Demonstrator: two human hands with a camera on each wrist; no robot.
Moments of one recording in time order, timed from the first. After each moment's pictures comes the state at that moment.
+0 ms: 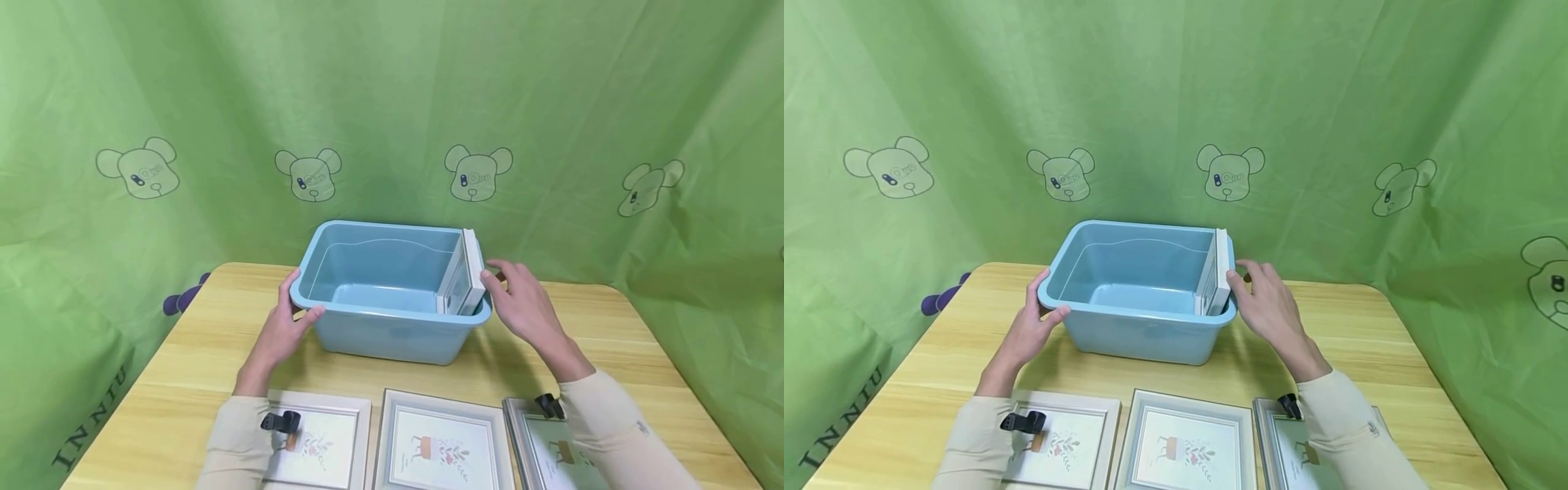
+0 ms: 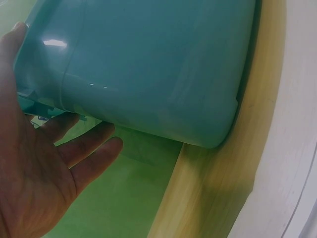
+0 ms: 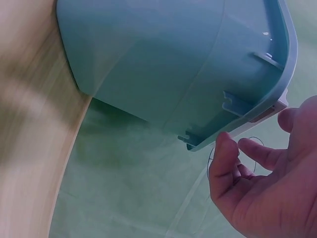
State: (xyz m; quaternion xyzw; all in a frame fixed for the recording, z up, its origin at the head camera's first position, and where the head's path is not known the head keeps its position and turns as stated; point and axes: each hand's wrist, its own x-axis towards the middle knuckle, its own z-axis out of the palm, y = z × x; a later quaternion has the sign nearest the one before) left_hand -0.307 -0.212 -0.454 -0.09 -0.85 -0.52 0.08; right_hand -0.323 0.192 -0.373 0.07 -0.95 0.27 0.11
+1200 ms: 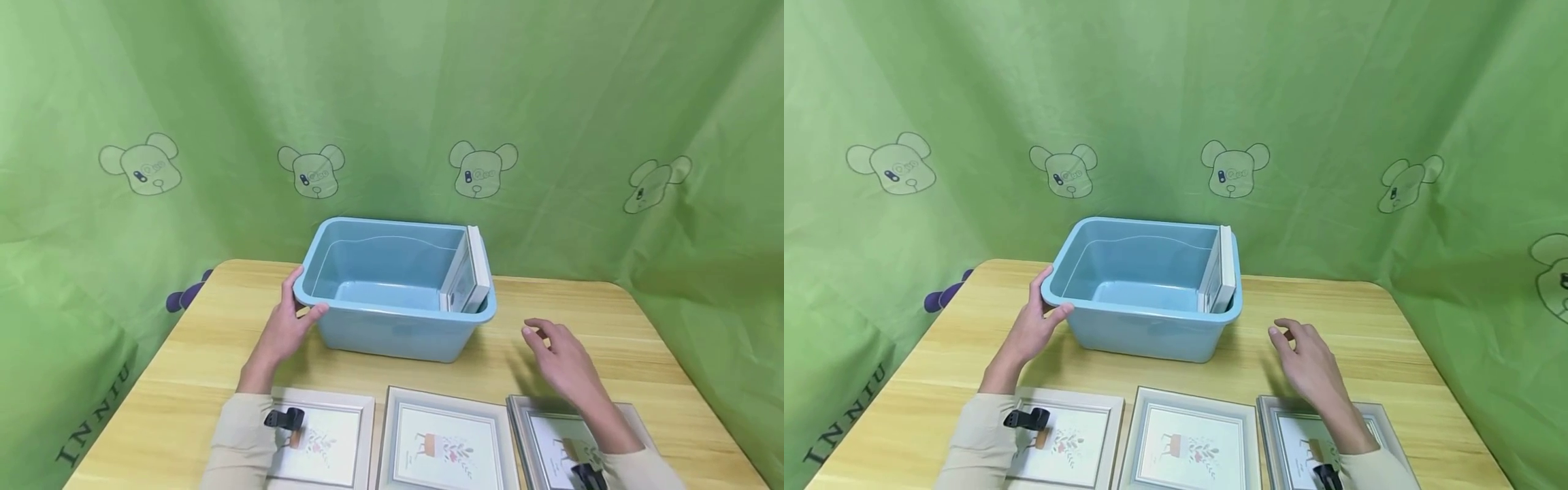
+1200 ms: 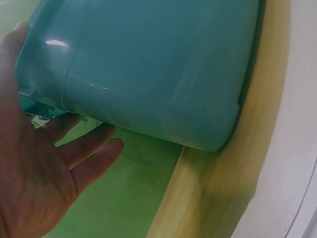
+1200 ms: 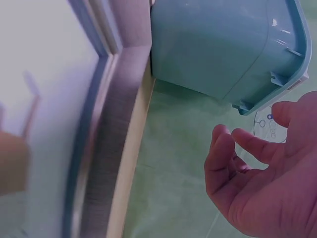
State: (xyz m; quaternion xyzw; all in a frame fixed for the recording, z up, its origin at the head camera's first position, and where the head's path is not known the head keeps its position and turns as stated) left_hand -0.308 -0.214 -0.451 -0.09 -0.84 -0.52 0.07; right_hand -0.265 0.246 -0.435 0.03 -0.96 0.28 0.04
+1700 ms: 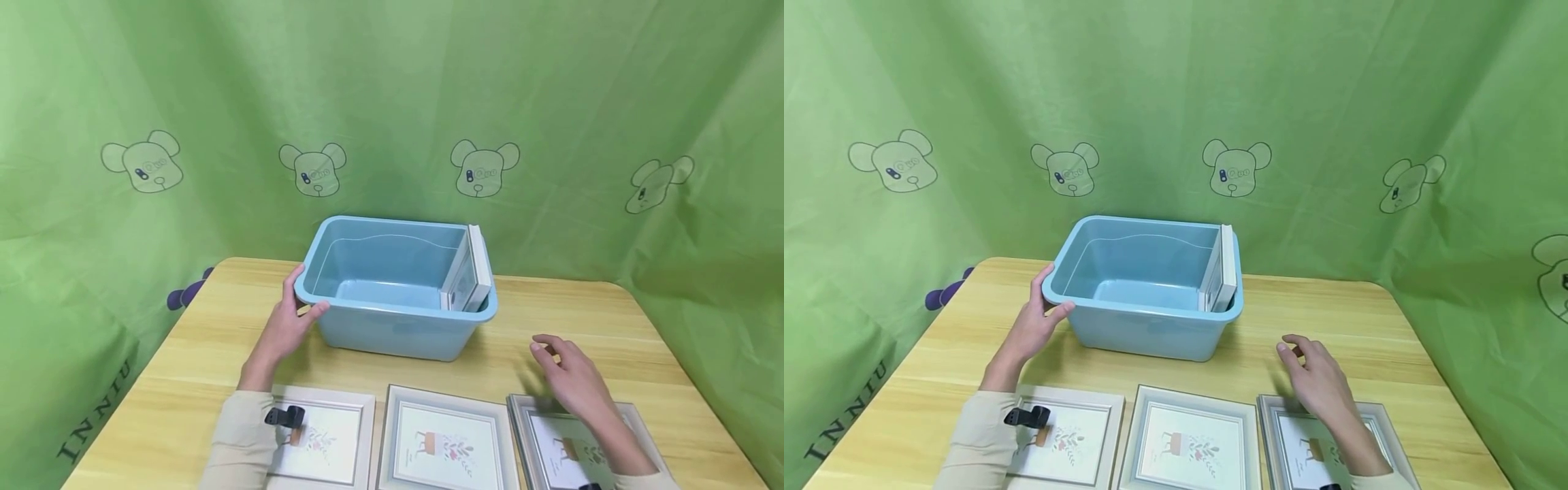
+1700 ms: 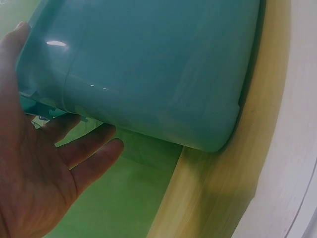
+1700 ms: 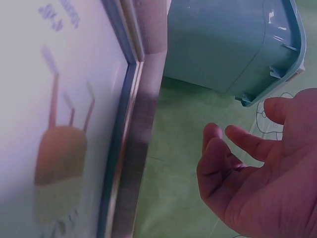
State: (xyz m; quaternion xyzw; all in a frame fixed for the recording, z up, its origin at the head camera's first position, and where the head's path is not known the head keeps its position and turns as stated) left_hand -0.307 -0.213 -0.449 -0.09 -0.84 -0.53 0.07; right_hand -0.248 0.258 -0.446 0.01 -0.96 0.28 0.01
